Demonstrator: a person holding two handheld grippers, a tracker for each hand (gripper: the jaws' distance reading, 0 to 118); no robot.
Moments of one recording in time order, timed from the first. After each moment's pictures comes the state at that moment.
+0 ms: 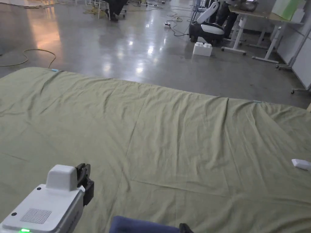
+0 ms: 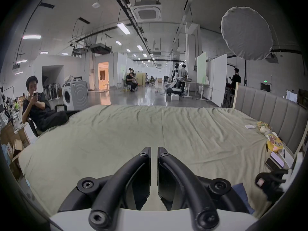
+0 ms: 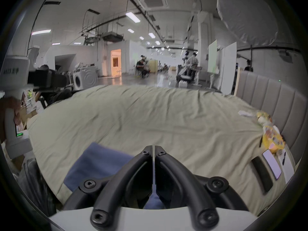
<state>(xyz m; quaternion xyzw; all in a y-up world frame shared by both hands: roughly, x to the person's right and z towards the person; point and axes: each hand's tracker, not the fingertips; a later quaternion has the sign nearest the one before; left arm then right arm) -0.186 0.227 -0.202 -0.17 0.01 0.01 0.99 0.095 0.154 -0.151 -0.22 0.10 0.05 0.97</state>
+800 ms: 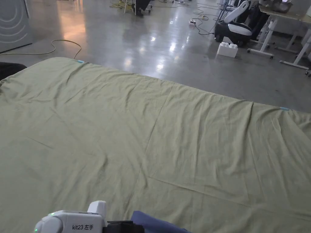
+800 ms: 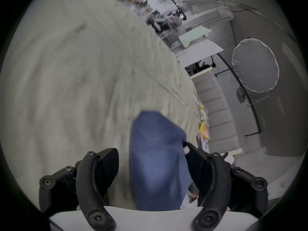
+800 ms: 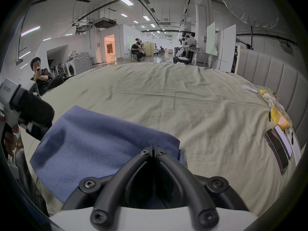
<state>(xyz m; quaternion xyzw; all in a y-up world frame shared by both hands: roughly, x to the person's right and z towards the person) -0.221 0.090 -0.239 -0.48 -0.27 0.36 0.76 0.101 0.085 -0.169 -0.29 0.07 0.04 0.95</state>
